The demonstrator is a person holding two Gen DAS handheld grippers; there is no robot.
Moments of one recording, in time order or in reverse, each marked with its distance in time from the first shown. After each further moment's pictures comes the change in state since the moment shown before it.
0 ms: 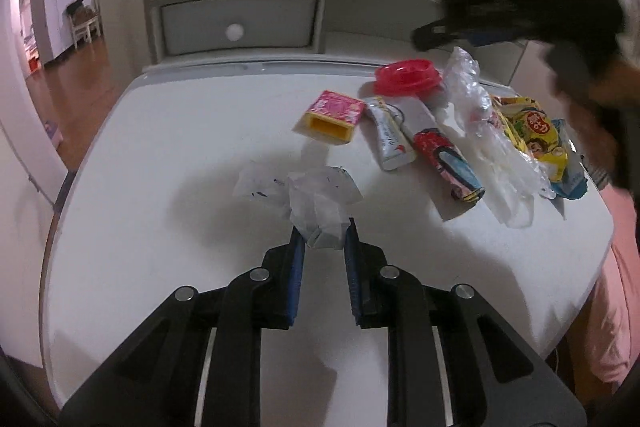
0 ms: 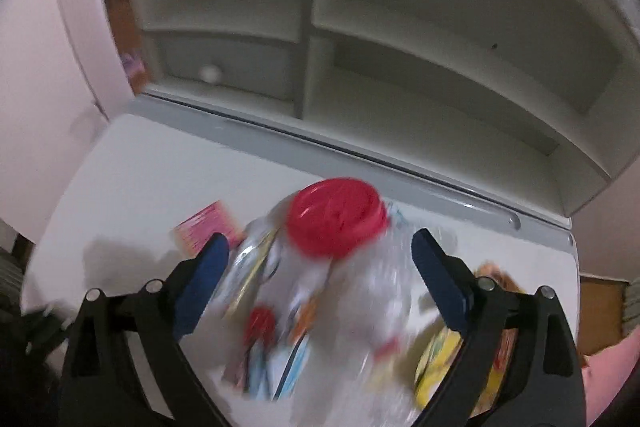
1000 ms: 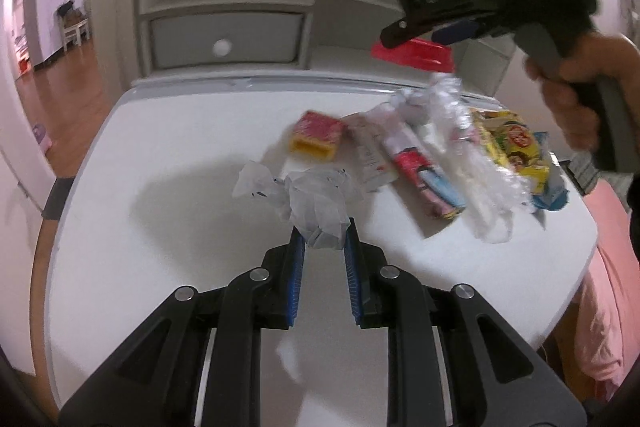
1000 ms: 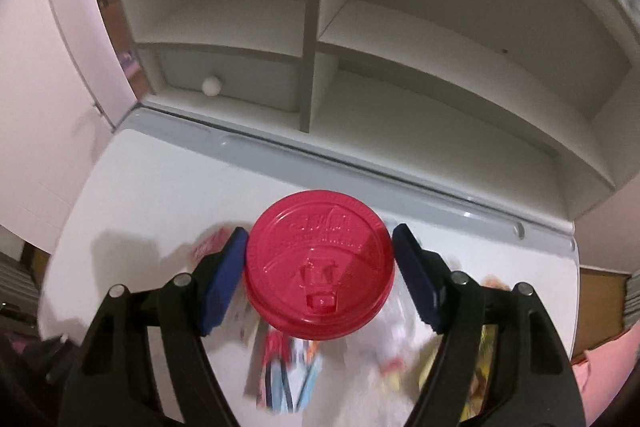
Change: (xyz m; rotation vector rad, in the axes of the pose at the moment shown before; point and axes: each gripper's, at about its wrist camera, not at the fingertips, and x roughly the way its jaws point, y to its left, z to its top) left arm -0.014 -0.013 0.013 0.008 -0.035 -0.064; right arm -0.020 -0.009 0.001 0.030 -0.008 0.044
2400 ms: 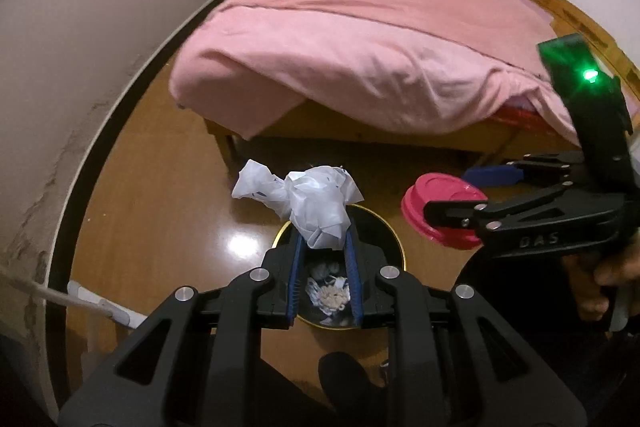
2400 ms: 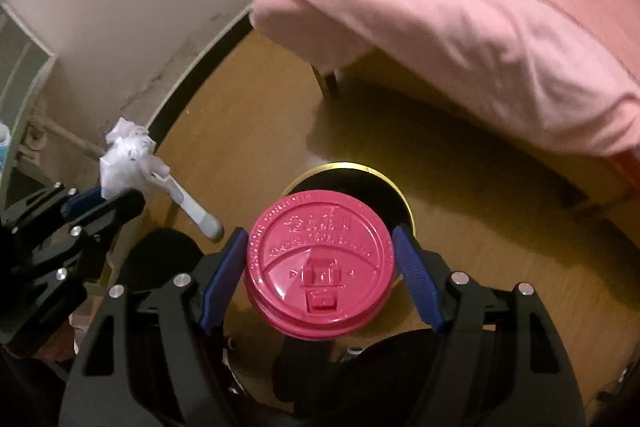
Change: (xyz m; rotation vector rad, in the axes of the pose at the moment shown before) left arm 0.063 -0.598 -0.280 1.039 0.338 -0.799; right arm -0.172 -0.282 -0.786 1.289 0.079 -0.345
